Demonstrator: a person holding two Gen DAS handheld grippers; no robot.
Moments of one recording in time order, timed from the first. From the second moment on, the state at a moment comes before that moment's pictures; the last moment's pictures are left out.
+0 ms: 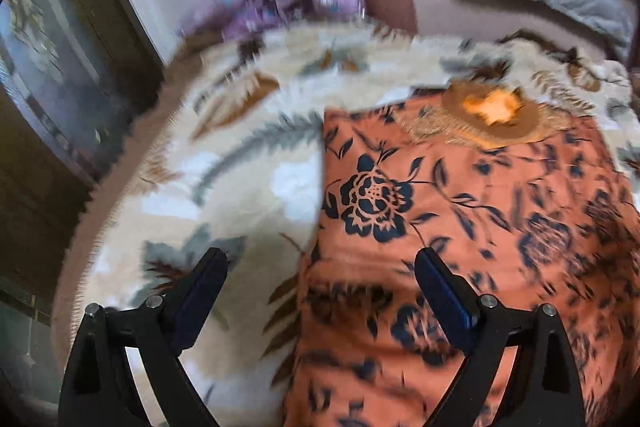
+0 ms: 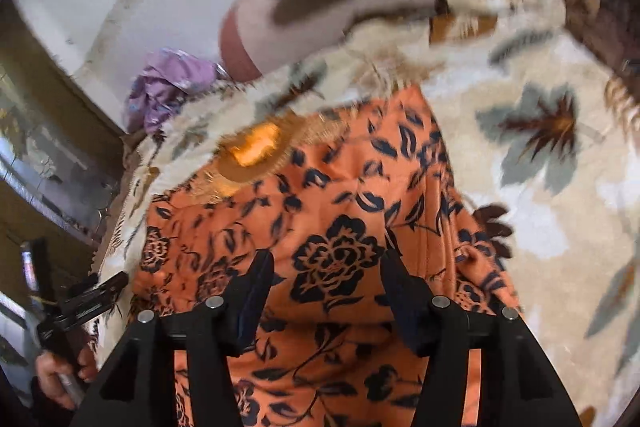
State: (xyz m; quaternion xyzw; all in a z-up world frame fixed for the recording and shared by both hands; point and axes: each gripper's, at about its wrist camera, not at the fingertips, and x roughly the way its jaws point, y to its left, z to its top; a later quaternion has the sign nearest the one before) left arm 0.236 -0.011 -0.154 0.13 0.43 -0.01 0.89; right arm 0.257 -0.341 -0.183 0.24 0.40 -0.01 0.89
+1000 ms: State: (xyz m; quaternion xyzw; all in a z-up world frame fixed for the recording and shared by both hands) left arm 0.078 -0.004 -0.079 0.11 0.33 -0.03 0.94; right arm 0.057 -0.342 -0.163 0.25 0.32 -0.05 0.91
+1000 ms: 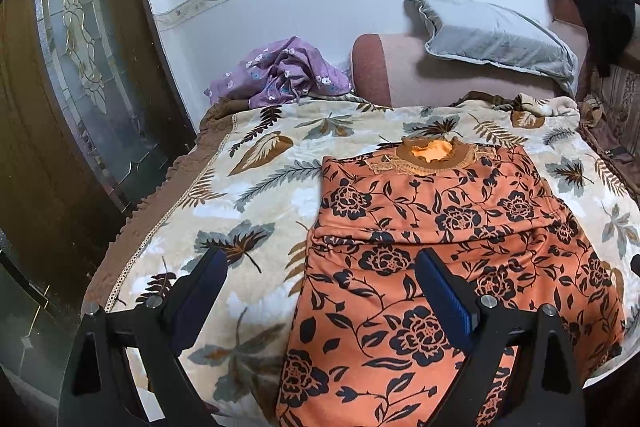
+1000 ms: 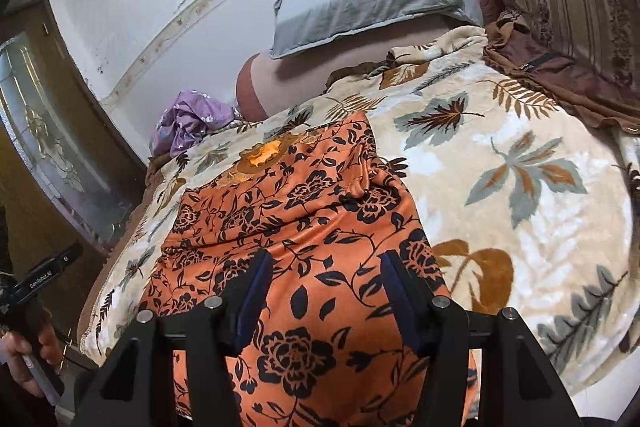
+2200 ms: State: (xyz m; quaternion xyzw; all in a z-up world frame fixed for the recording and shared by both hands) left arm 0.045 0.094 -0.235 0.01 0.58 -0.02 0.81; right arm 0.020 -0.376 -0.226 0.28 0.48 -0.13 0.82
